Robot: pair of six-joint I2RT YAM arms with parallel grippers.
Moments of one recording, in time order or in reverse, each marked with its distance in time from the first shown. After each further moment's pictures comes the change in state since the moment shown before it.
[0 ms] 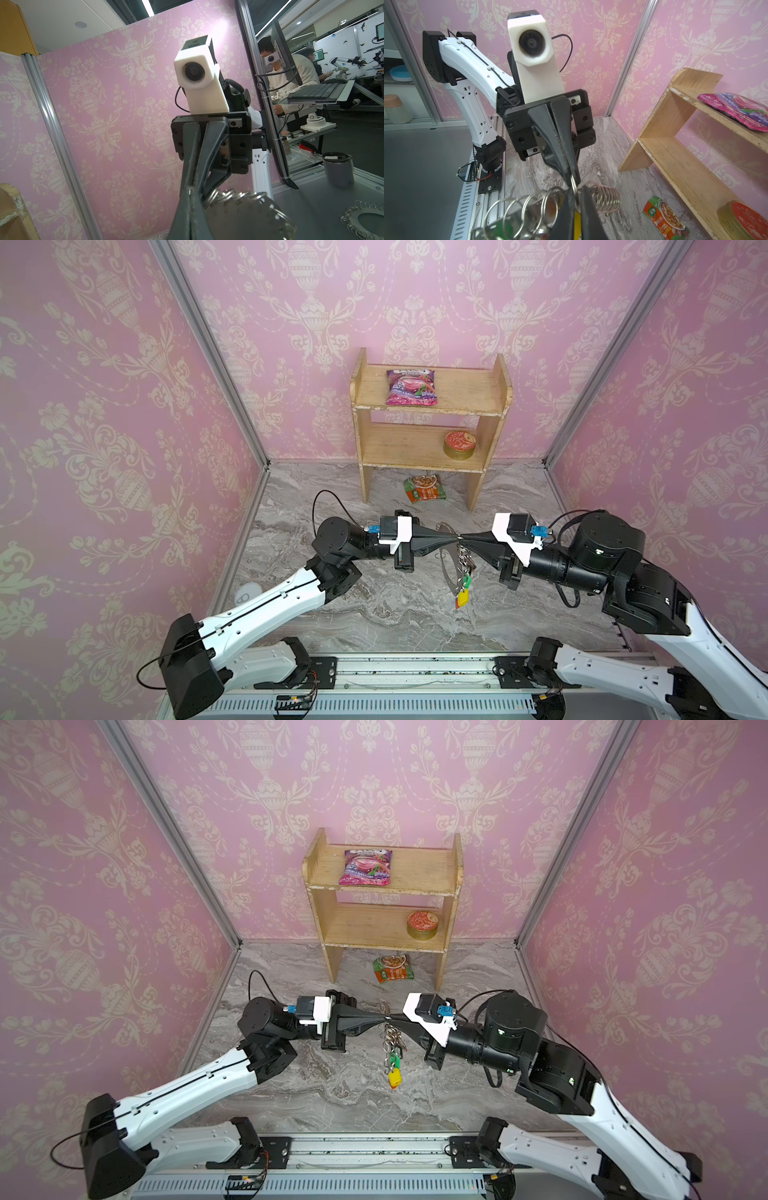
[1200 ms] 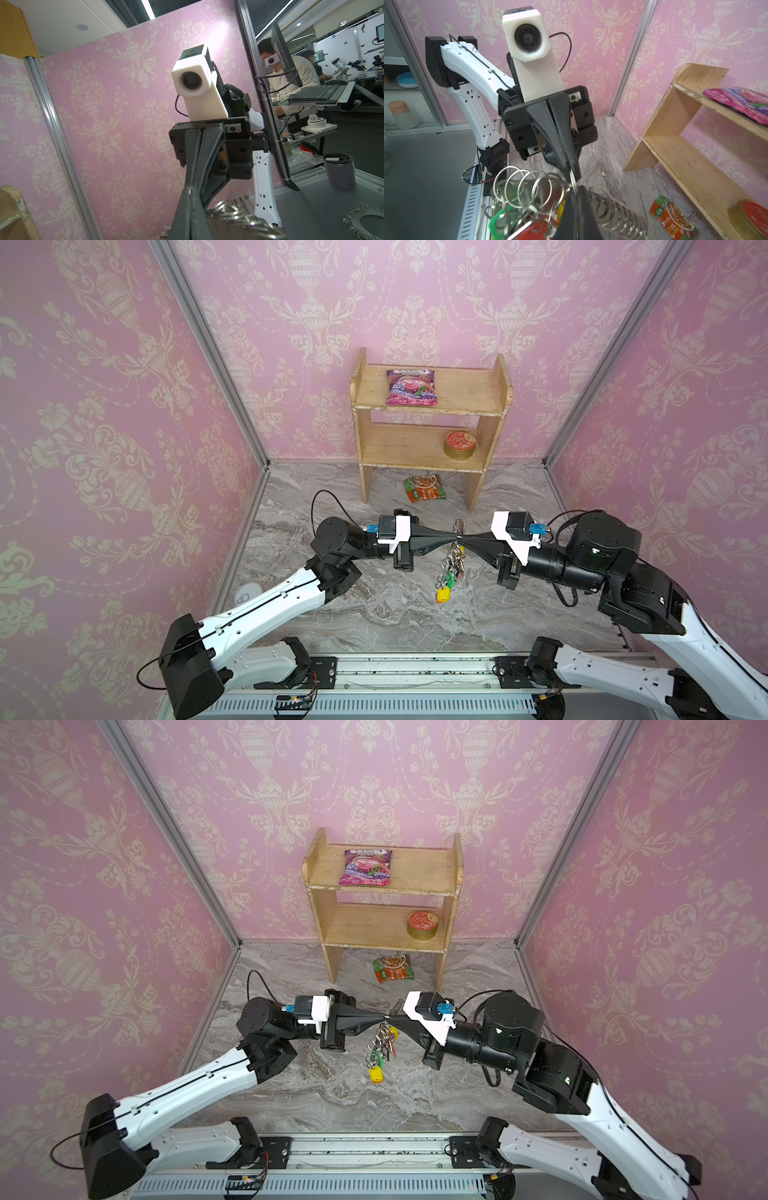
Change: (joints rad) left arm 0.002 0.000 0.000 0.013 0.000 -0.006; right arm -0.026 -0.005 -0.024 0.022 -0.031 0.034
